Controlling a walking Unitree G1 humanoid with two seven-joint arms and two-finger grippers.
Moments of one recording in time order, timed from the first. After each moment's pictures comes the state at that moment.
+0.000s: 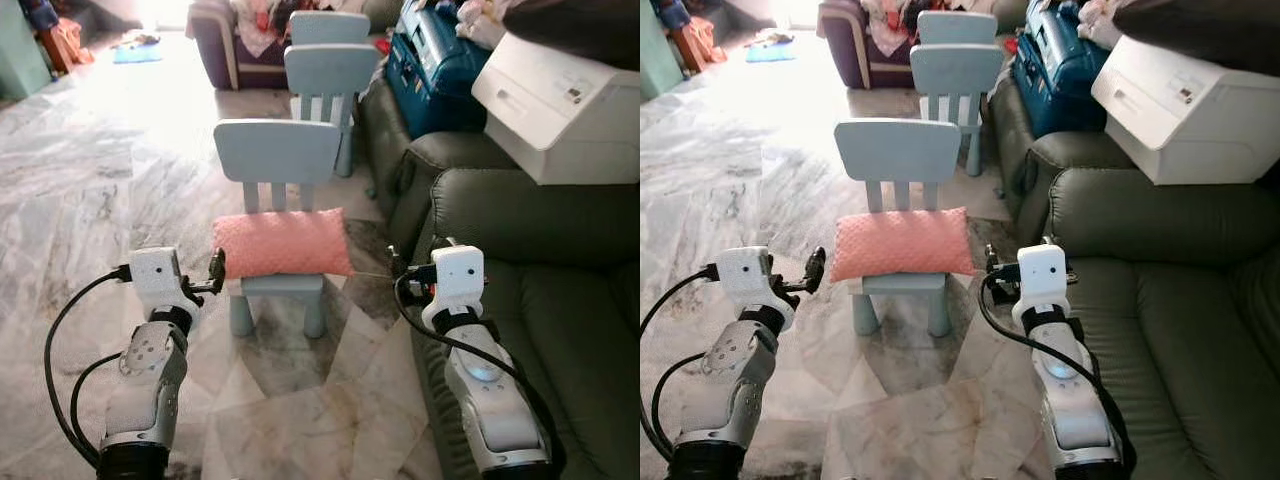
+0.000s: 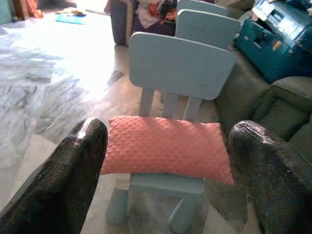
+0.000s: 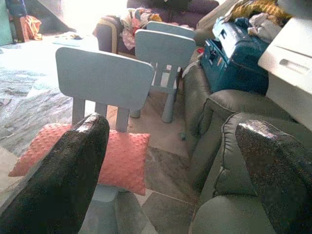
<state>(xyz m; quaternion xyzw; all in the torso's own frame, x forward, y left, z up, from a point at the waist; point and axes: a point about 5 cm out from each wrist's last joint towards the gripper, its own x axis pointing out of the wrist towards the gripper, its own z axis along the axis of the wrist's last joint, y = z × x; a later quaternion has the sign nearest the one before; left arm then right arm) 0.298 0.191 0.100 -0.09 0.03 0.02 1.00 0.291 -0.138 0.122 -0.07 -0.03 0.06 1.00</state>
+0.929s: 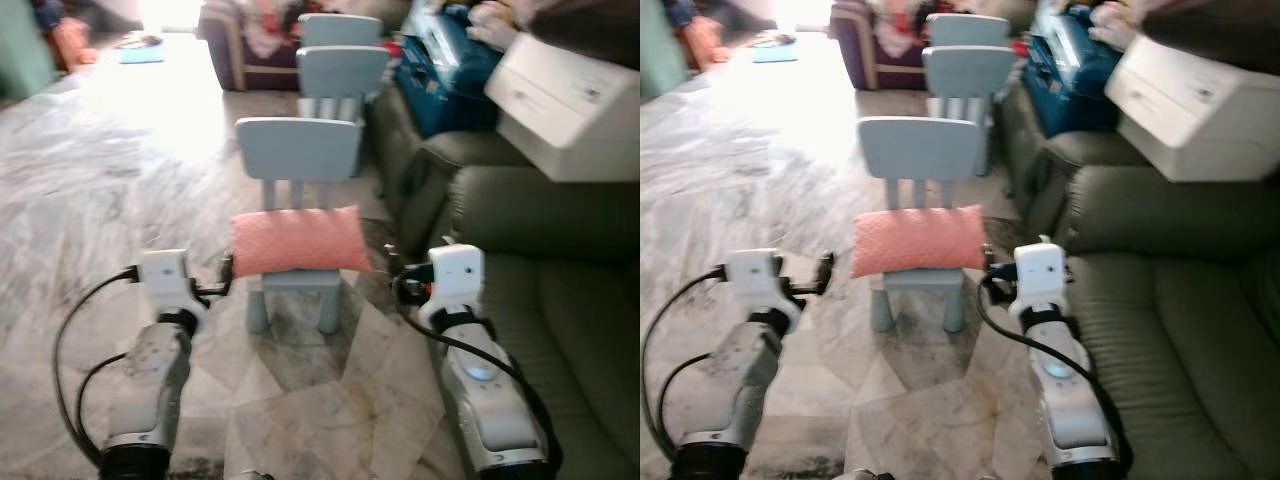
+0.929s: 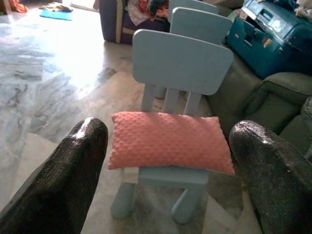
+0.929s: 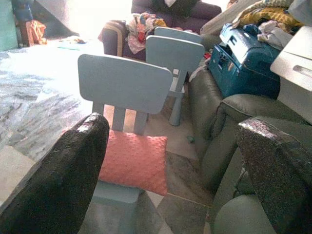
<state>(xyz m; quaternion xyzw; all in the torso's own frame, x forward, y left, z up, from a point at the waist) 0.298 0.185 0.099 -0.08 0.04 -0.02 1.00 0.291 -0.134 0.124 -0.06 -0.04 0.06 1.00</state>
